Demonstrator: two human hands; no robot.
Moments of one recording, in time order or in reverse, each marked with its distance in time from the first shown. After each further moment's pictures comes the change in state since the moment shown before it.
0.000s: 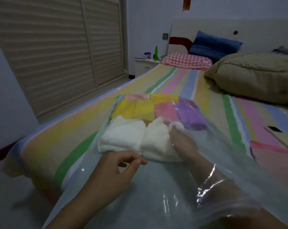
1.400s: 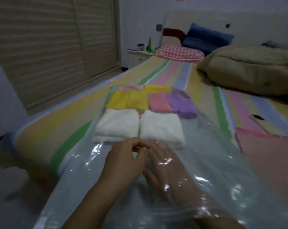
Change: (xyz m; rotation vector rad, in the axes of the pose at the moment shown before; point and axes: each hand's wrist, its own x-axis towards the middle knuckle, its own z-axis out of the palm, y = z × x) left_hand -0.005 0.011 0.036 0.084 0.072 -0.110; right_hand -0.136 0.028 0.025 -0.394 0.130 -0.768
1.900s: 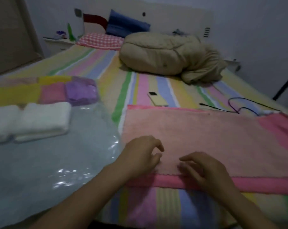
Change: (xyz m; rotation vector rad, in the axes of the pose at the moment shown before) left_hand -0.073 0.193 0.266 0.295 -0.586 0.665; right_hand -0.324 0.225 -0.183 0.033 0.175 0.456
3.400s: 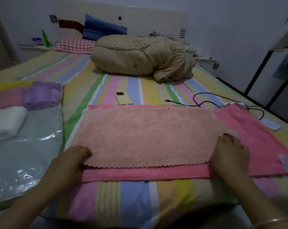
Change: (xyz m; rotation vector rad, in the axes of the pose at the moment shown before) left_hand -0.036 -0.036 0.045 0.291 0.185 -0.179; right_hand -0.049 0.158 -0.092 -0.759 0.019 0.689
